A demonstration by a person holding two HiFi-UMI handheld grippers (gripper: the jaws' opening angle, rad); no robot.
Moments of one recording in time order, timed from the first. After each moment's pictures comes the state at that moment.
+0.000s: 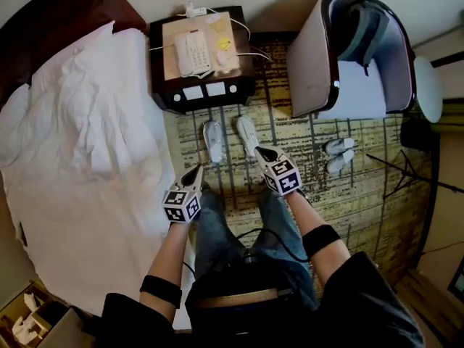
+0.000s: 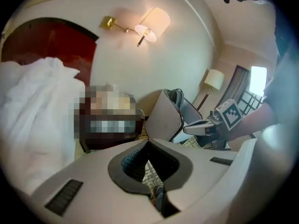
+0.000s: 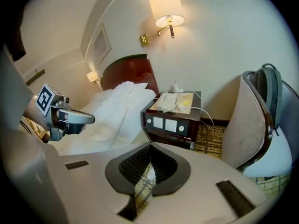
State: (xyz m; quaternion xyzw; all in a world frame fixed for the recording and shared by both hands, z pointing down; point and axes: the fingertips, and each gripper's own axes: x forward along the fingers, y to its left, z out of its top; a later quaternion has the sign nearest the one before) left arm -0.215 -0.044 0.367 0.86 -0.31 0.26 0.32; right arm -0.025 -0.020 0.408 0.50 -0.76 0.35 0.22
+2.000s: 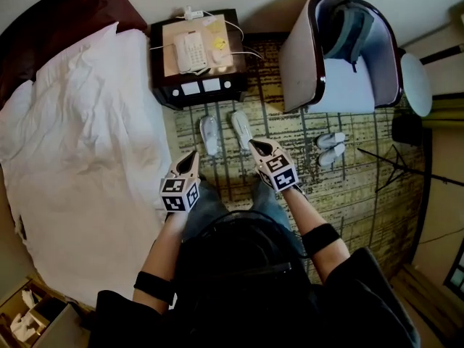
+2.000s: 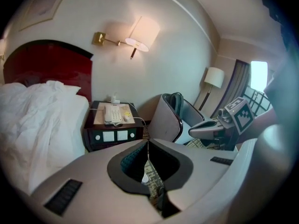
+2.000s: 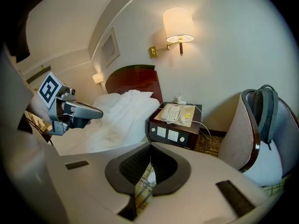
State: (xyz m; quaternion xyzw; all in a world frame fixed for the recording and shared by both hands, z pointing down) left arm -0.199 -0.036 0.260 0.85 -0.34 0.28 0.28; right arm -0.032 0.001 0.294 0.50 -0.78 0.31 0.22
